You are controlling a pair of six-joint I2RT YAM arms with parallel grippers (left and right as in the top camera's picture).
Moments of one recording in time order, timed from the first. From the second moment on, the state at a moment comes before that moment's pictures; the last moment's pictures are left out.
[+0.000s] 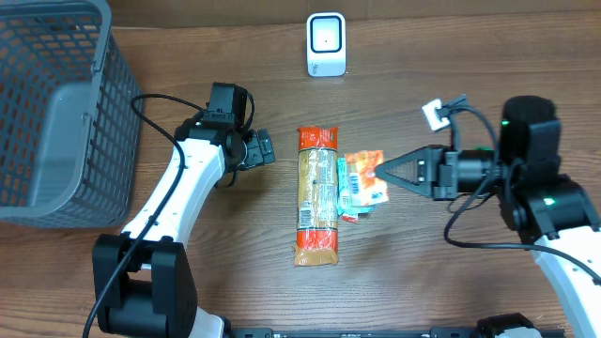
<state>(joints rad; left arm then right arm) -0.14 1.68 1.20 -0.79 -0.09 -0.42 0.17 1.14 1.00 -0.36 -1.32 0.56</state>
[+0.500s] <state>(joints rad) -0.14 1.68 1.20 -0.79 -0.09 -0.42 0.14 1.14 1.00 -0.33 -1.43 0.63</state>
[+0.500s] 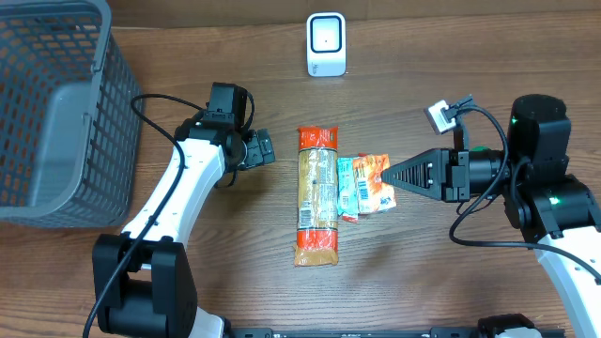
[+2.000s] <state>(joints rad) -0.14 1.68 1.20 -0.79 -0.09 -0.42 0.14 1.14 0.99 -0.86 -0.68 0.40</state>
